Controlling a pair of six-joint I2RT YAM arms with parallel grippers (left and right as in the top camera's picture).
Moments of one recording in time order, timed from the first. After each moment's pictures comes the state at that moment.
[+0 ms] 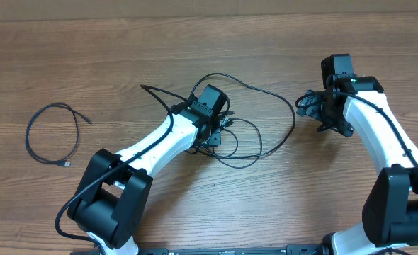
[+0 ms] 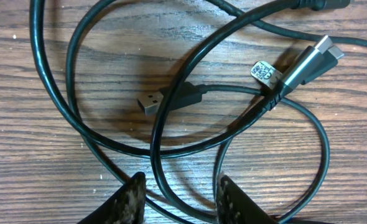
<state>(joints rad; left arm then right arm) -0.57 1.85 1.20 -0.68 -0.05 -0.59 0.04 1.71 1.27 -0.93 0.14 0.54</state>
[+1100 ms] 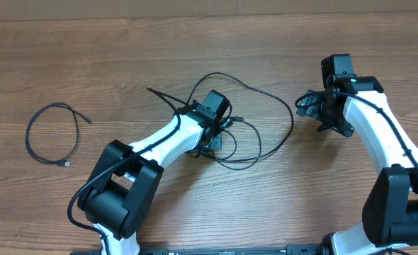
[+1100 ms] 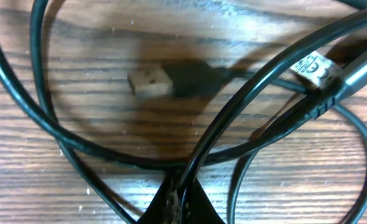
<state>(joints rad) -0.58 1.91 1.19 -0.66 -0.06 -0.60 0.04 1.71 1.27 -0.93 0.14 0.54</state>
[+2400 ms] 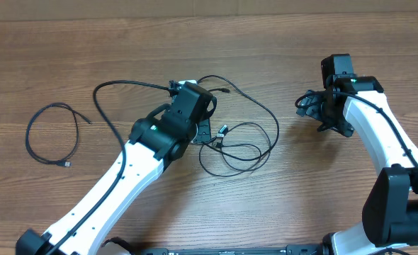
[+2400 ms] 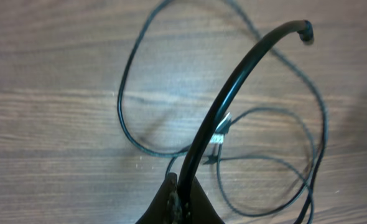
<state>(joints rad) -0.58 1.44 1.19 -0.77 -0.16 -0.60 0.04 1.71 1.27 -0.93 0.14 0.54</state>
